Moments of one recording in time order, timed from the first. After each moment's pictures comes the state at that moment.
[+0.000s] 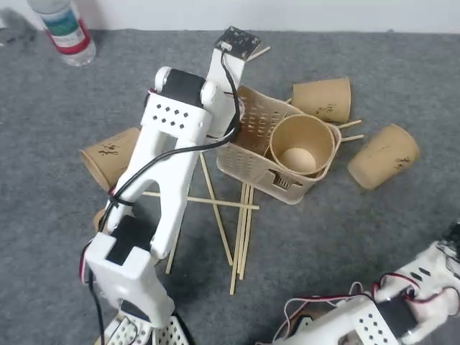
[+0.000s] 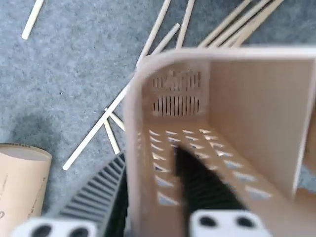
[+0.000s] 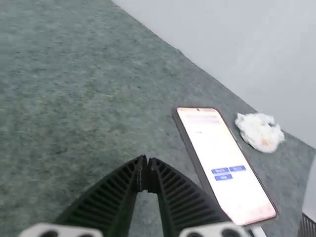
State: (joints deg) left arm 15.1 15.0 -26.3 99.1 -2.0; right arm 56.9 -103.1 95.5 37.3 23.4
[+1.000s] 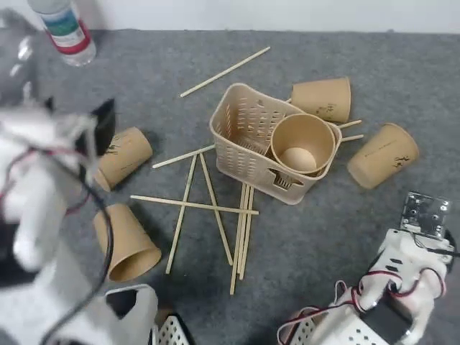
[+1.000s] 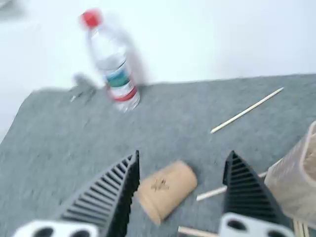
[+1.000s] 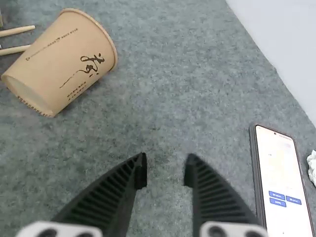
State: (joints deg) left arm -17.1 -35.4 -19.0 99.4 -5.8; right arm 38.2 -103.2 75.5 68.1 26.8
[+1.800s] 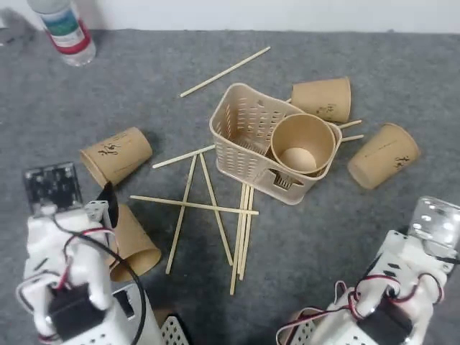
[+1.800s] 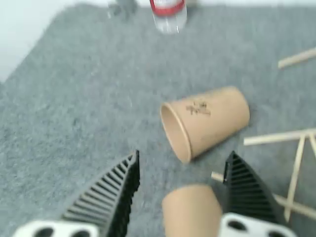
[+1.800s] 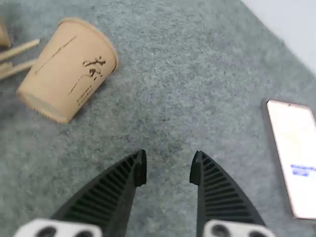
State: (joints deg) left arm -32.0 -86.8 58.5 76.1 -7.2; right arm 37.8 -103.6 72.4 73.4 14.1
